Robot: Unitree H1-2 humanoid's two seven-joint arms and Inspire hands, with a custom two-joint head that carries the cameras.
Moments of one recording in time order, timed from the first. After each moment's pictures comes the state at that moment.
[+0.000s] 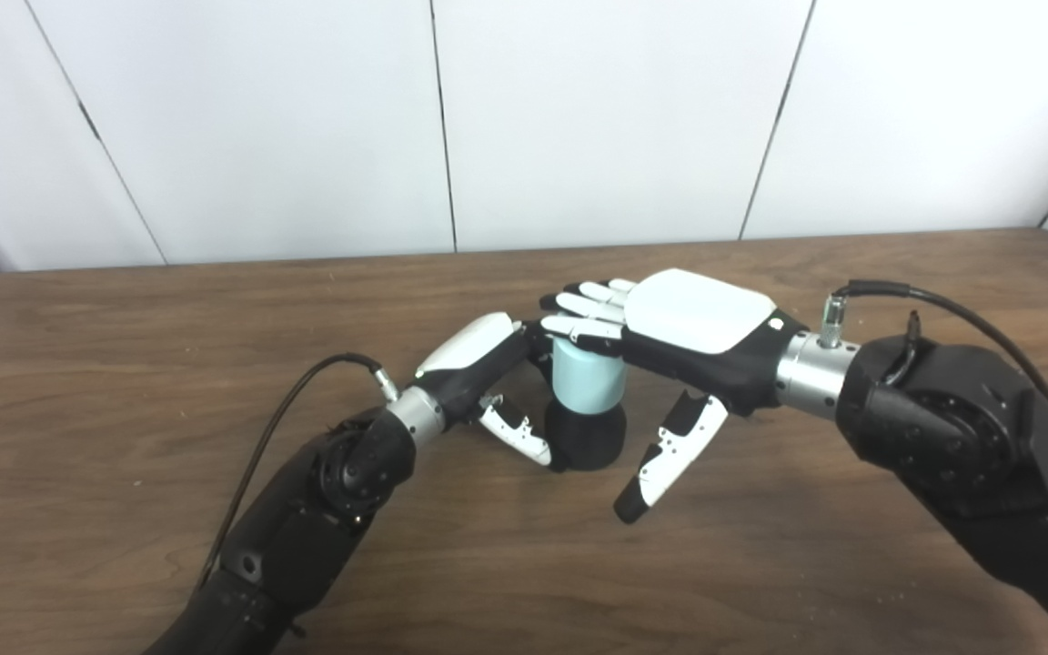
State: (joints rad) left arm -0.56 0.23 -0.50 0.30 0.43 -0.04 -0.27; right arm -0.55 -0.58 0.44 -0.56 -0.60 0.26 0.80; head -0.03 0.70
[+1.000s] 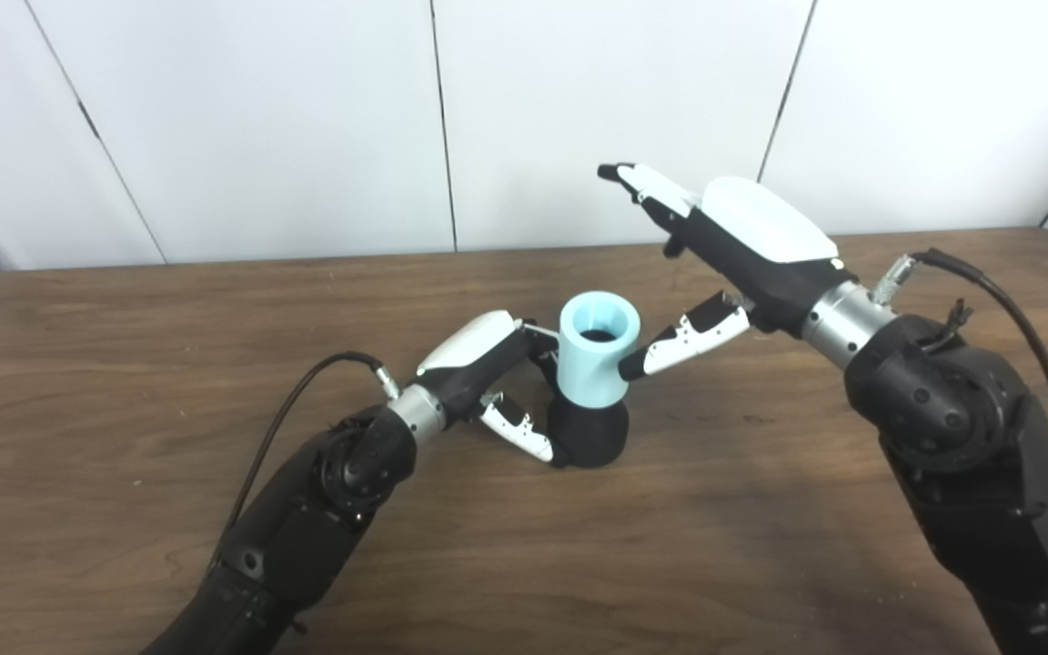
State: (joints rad) left arm -0.56 0.23 -0.50 0.31 0.43 -0.06 -0.27; right arm -0.49 -0.42 0.19 -0.48 -0.65 0.33 0.55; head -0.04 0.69
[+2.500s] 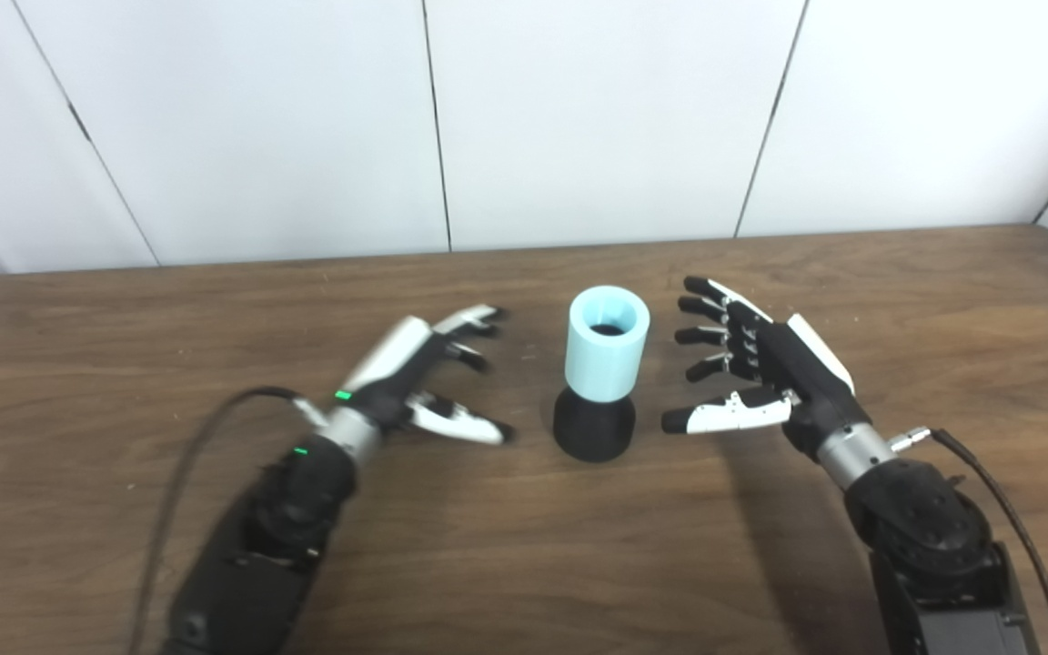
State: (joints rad) left arm -0.40 0.28 -0.24 0.08 0.43 0.17 -0.25; right arm -0.20 -0.19 -0.05 -0.23 -0.13 0.34 0.28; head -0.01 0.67
